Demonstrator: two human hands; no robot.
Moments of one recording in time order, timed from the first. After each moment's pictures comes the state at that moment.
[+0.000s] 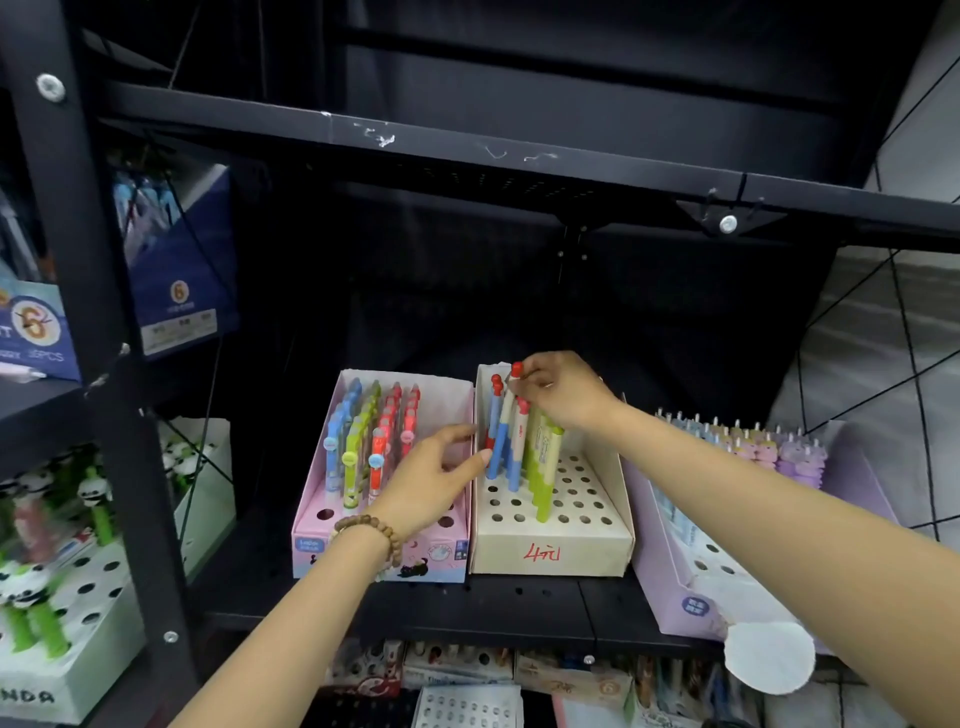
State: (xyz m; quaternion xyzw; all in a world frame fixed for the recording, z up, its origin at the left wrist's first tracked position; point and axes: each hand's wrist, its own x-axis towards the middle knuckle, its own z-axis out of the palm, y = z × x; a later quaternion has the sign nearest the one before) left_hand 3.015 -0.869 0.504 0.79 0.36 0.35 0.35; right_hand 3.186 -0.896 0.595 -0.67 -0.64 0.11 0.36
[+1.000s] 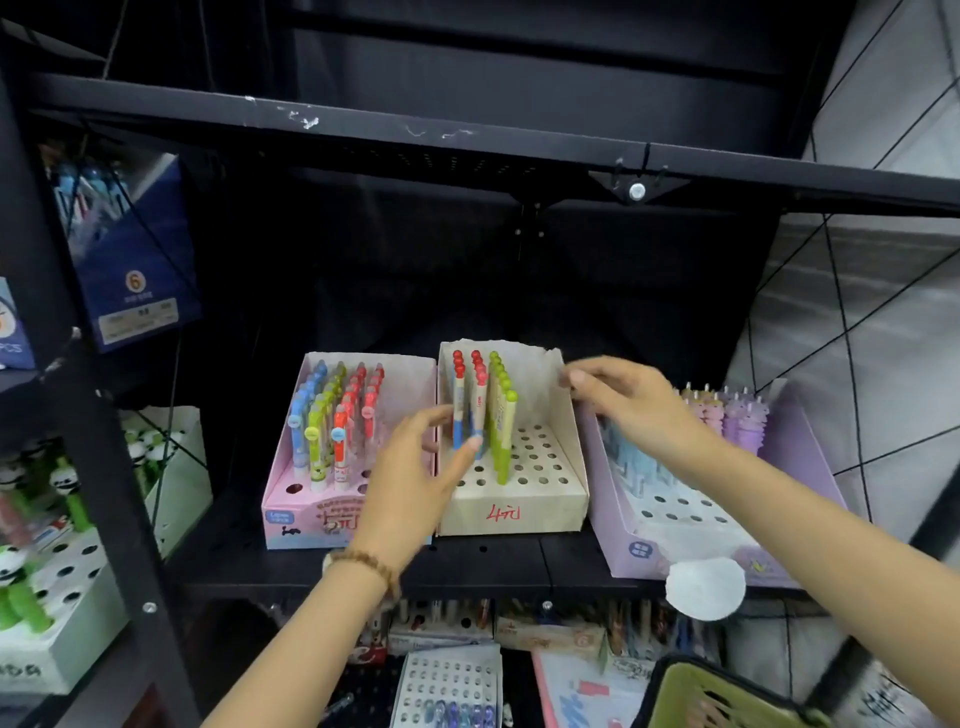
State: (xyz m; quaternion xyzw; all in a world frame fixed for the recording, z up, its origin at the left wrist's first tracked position) left_hand 3.026 -0.937 0.504 0.76 0.37 0.47 0.27; right_hand 3.233 -1.010 0.582 -0.62 -0.60 0.14 0.49
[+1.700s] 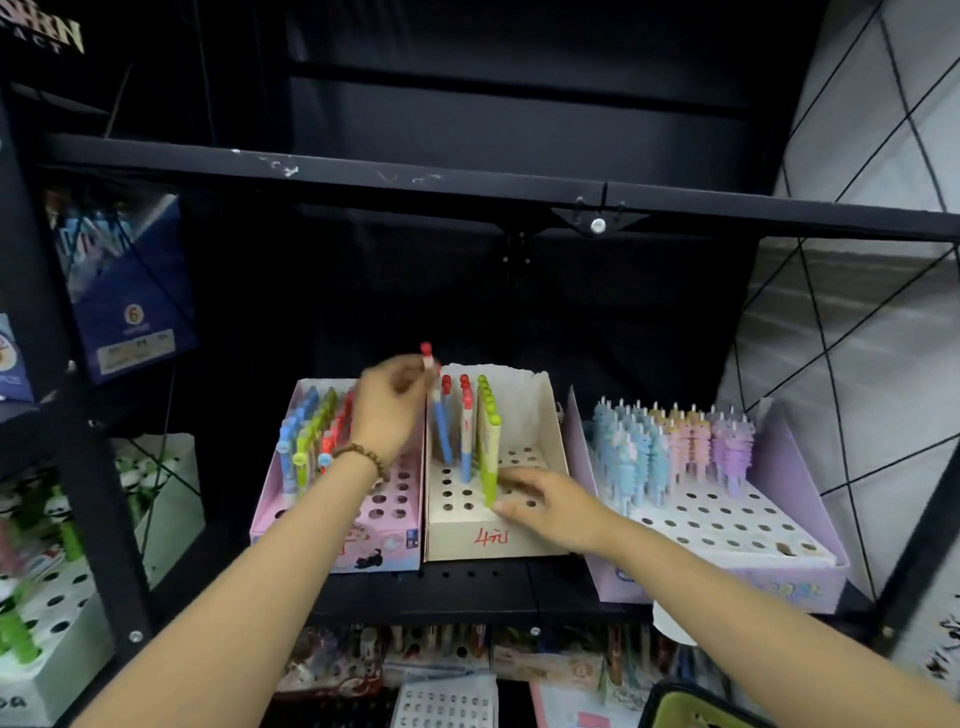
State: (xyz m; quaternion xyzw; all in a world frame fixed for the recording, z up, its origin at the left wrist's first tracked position) left_hand 3.048 -0.861 0.559 0.68 0.35 0.55 0.33; right_hand 3.219 -0.981 0.509 -0.65 -0.69 0.19 0.26
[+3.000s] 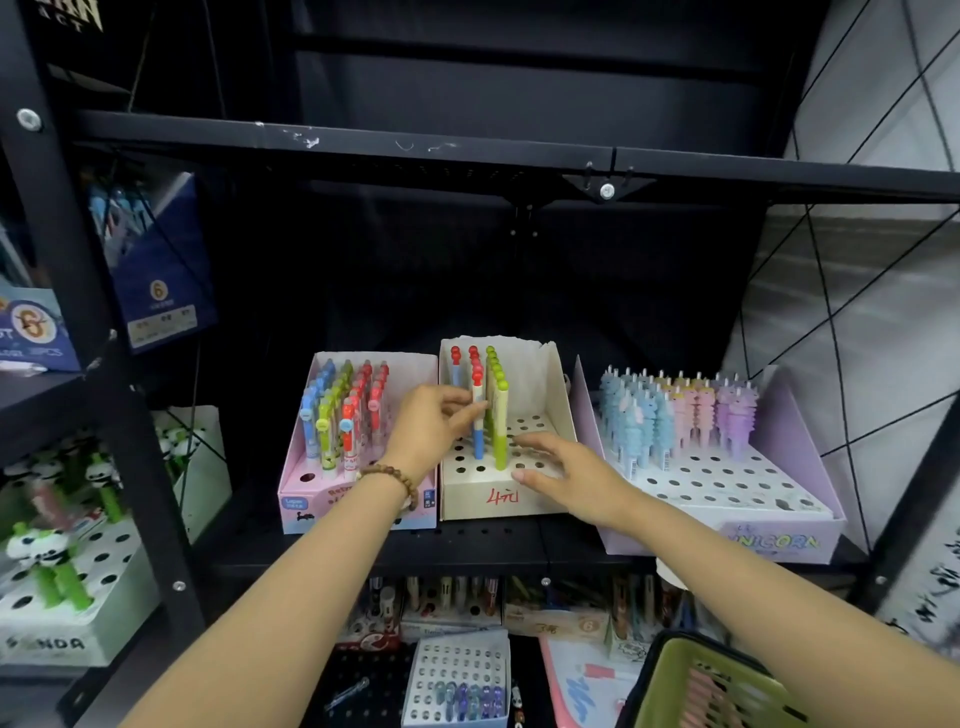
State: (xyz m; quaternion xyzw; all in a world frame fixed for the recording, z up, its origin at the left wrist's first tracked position) left_hand 3.050 -0.898 0.525 0.79 0.35 0.41 0.29; right_hand 3.216 -1.002 0.505 -0.65 -0.68 0.16 0.30
